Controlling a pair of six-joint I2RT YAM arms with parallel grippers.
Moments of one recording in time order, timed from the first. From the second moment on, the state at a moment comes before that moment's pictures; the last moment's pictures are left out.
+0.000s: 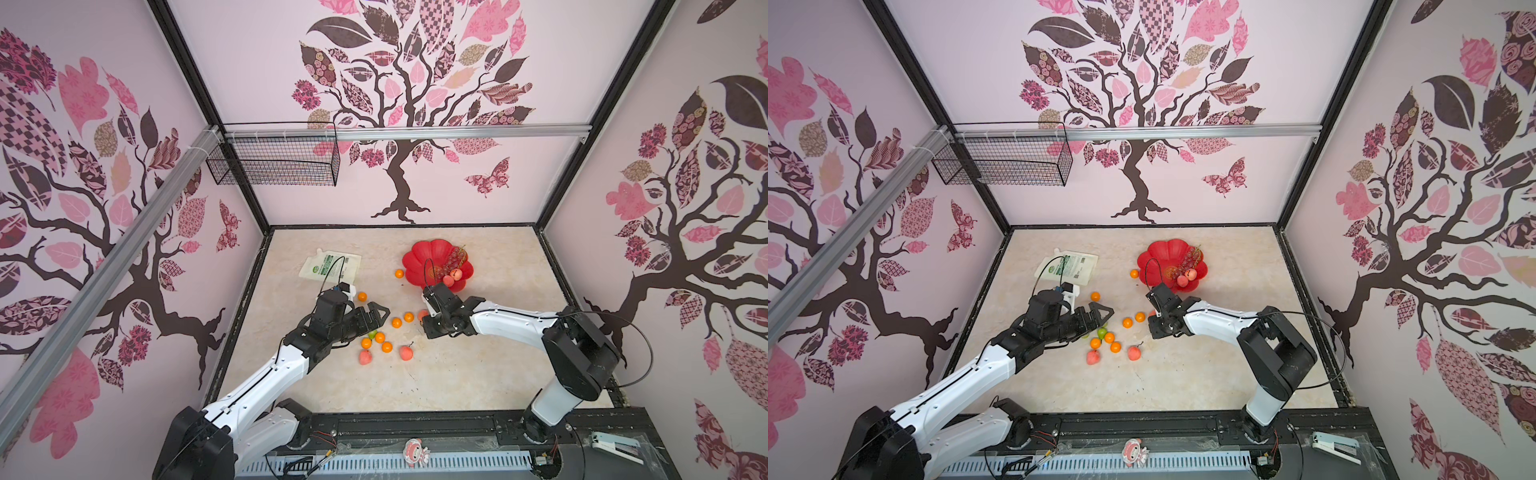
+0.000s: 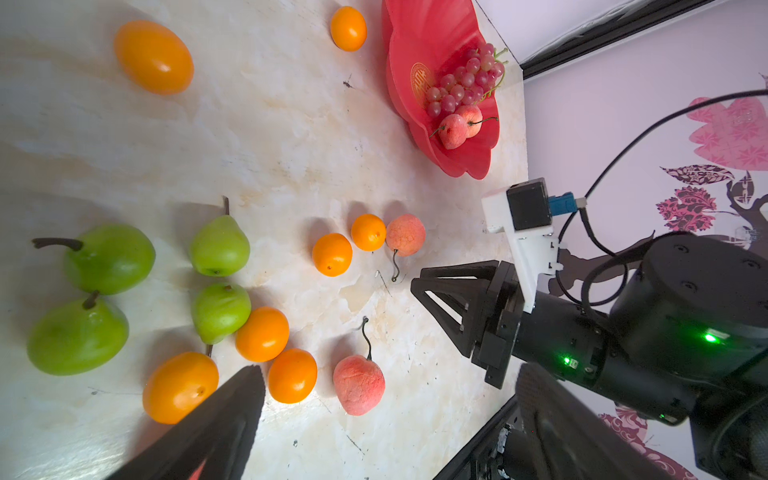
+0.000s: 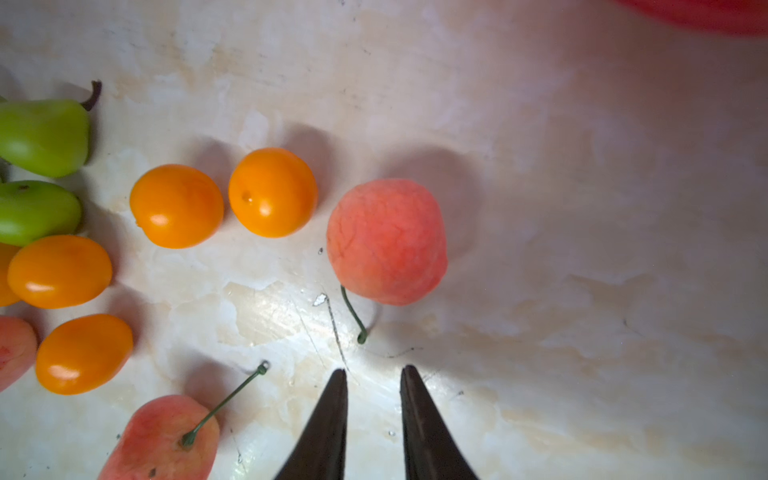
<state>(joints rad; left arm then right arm) -0.50 1.05 0.60 -0.19 0.31 -0.86 0.73 1.67 0.96 -0.40 -0.01 0.41</state>
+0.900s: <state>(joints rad) -0.49 1.10 0.59 -0.14 0.34 -0.86 0.74 1.82 1.08 -0.46 0.02 0.36</state>
